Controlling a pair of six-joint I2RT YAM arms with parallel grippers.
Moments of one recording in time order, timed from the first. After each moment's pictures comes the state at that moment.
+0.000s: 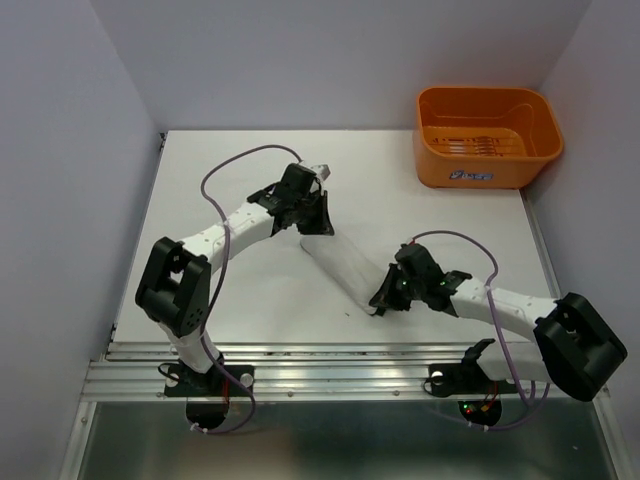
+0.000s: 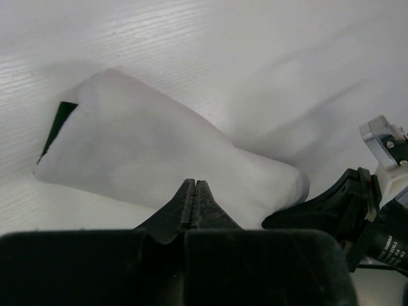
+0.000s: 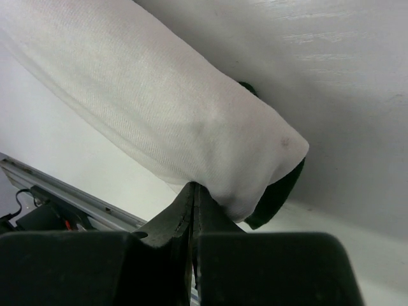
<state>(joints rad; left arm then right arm) -0.56 1.70 1.26 -0.39 0.24 -0.51 0.67 1.24 0.49 -0.15 -0.13 1.02</state>
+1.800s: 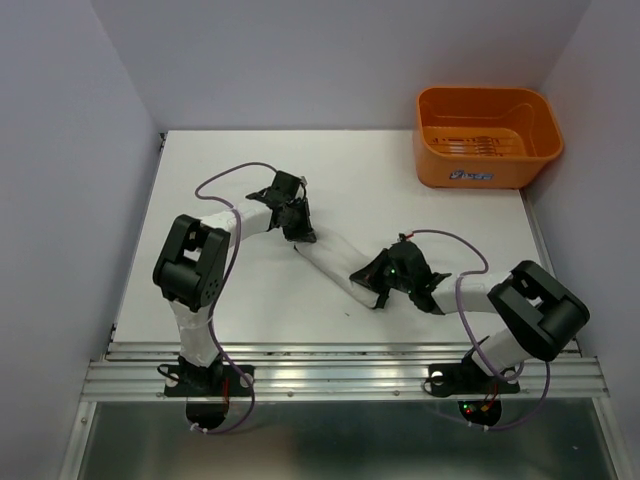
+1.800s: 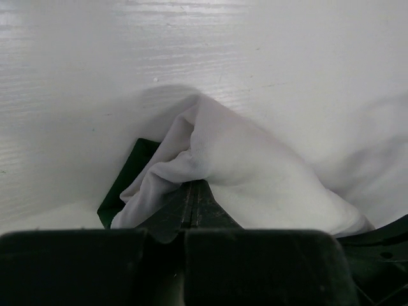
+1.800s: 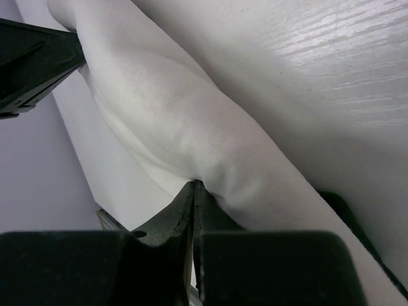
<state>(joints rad) -0.47 1.87 1.22 -0.35 0.23 -0.57 0.67 1.48 0.47 0.36 -0.05 1.23</state>
